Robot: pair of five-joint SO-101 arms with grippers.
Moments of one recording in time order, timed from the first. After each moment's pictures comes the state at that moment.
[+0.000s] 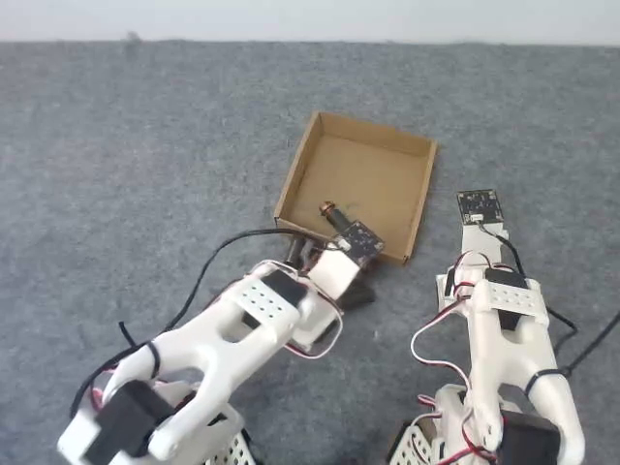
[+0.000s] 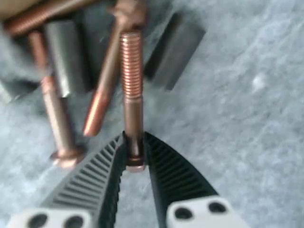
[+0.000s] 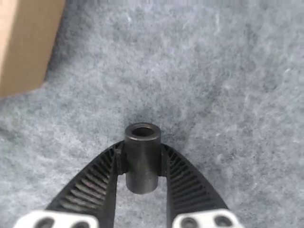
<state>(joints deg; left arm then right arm) 31.8 -17.2 58.2 53.9 -0.7 6.9 -24.5 64.9 40.5 13.8</state>
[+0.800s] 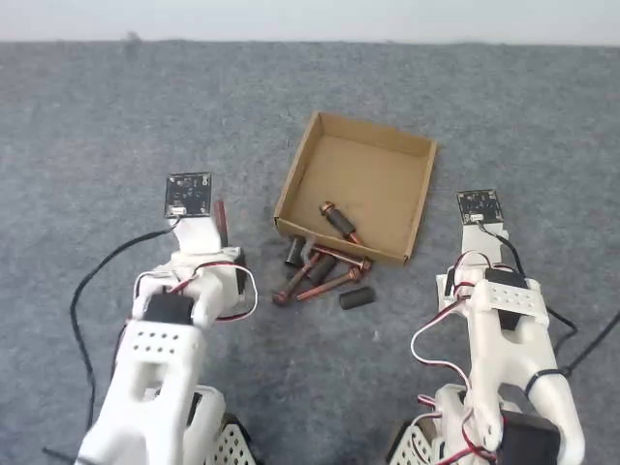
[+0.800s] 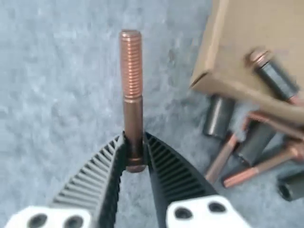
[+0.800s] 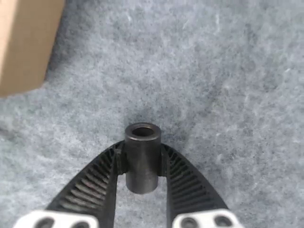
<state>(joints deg) -0.2 -47.3 73.6 43.8 14.2 6.9 -24.5 64.9 40.5 13.8</state>
